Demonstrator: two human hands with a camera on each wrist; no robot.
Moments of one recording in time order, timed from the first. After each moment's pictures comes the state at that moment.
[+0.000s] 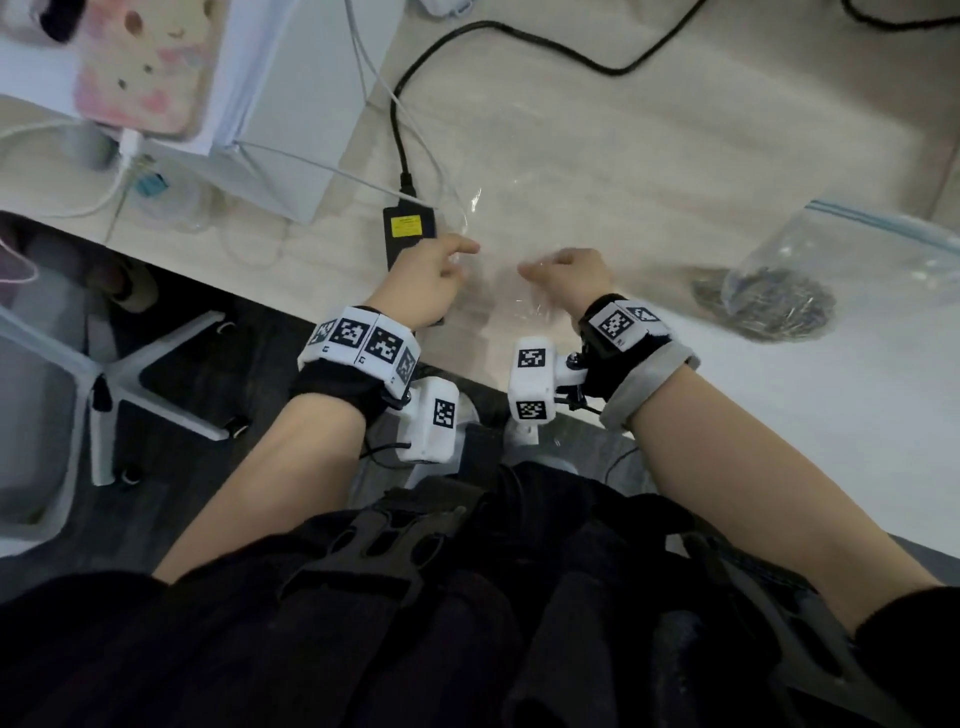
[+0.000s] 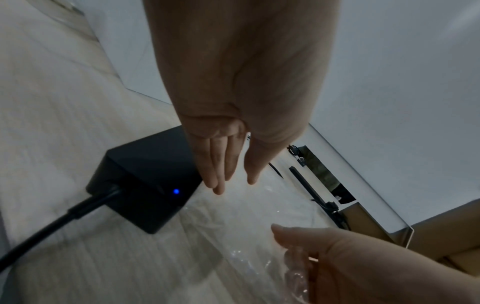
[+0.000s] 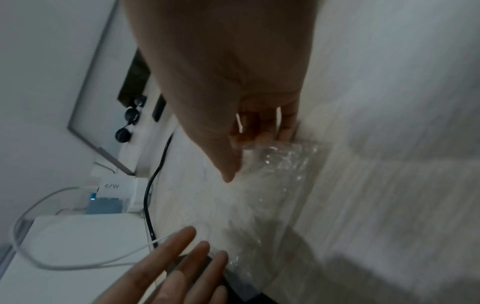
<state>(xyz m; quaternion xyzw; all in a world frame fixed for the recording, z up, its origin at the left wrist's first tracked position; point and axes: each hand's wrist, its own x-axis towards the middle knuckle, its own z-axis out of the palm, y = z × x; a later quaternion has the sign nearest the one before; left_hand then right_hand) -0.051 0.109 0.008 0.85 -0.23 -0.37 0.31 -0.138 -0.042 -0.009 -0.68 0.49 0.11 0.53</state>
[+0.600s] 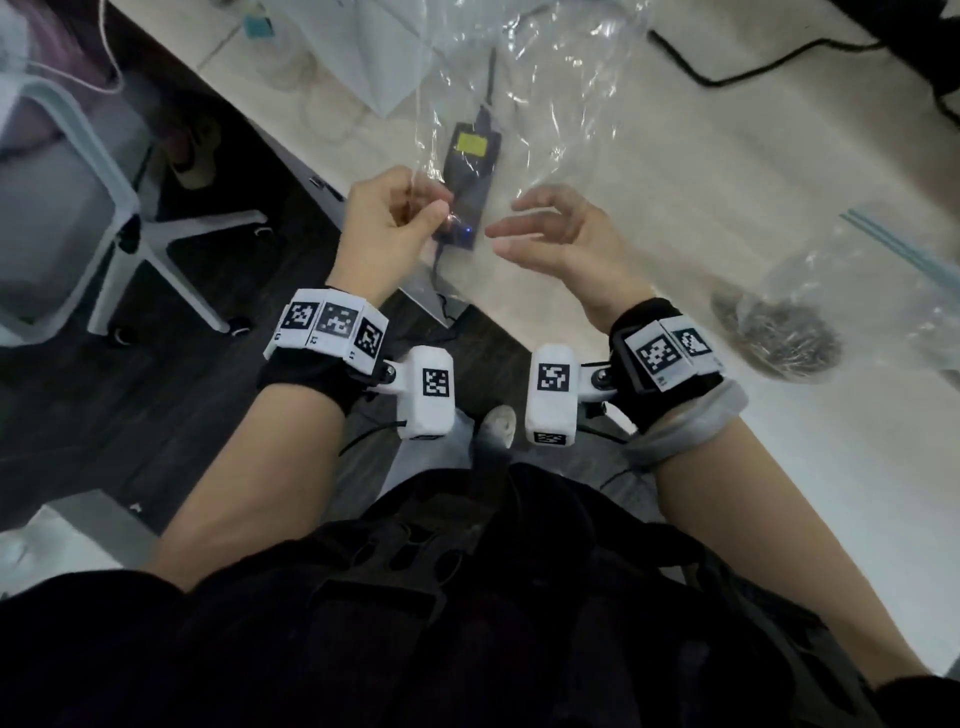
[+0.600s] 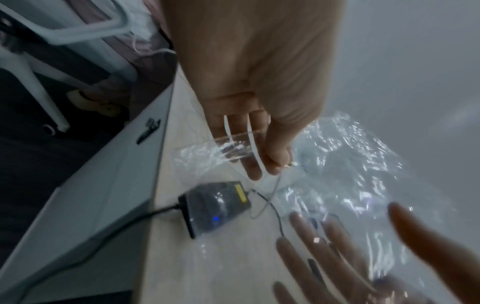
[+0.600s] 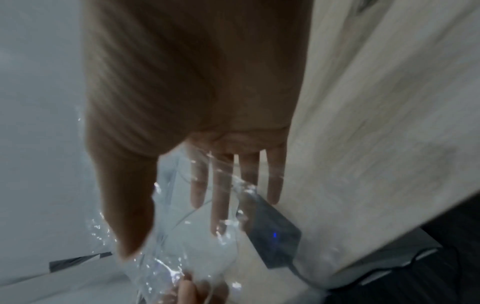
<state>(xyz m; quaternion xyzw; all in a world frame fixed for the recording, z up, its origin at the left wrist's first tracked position) -0.125 0.175 0.036 0.79 -0.04 -0.14 0.59 -0.182 -0.007 0.057 -0.66 0.16 0.13 0.72</state>
